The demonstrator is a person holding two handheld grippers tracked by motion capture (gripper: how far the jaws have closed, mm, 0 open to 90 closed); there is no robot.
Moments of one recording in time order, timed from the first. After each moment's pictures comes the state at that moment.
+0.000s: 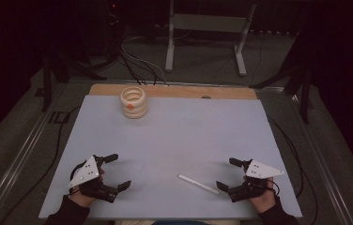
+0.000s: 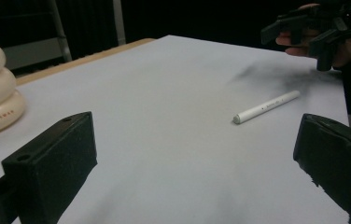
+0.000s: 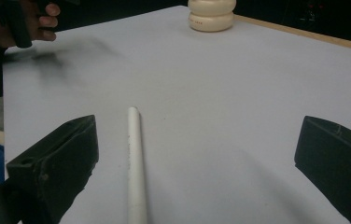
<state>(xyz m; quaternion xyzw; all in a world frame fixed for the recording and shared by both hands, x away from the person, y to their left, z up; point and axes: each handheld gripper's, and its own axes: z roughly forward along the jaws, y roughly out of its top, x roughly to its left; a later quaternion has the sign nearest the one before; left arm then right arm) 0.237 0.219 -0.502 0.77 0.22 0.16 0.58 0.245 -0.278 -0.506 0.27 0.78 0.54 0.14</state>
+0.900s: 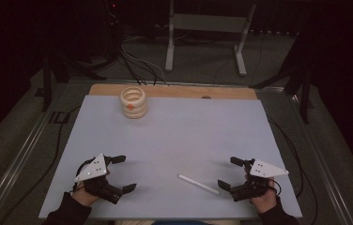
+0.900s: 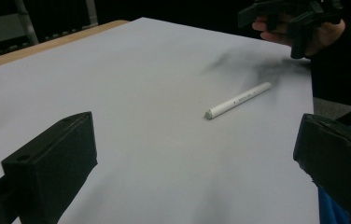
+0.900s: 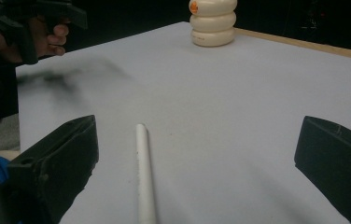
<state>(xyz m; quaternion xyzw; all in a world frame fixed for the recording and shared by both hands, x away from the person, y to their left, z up) 0.243 0.203 -0.483 0.80 0.21 0.11 0.56 0.243 -0.282 -0.499 0.28 0.76 0.57 0.13</state>
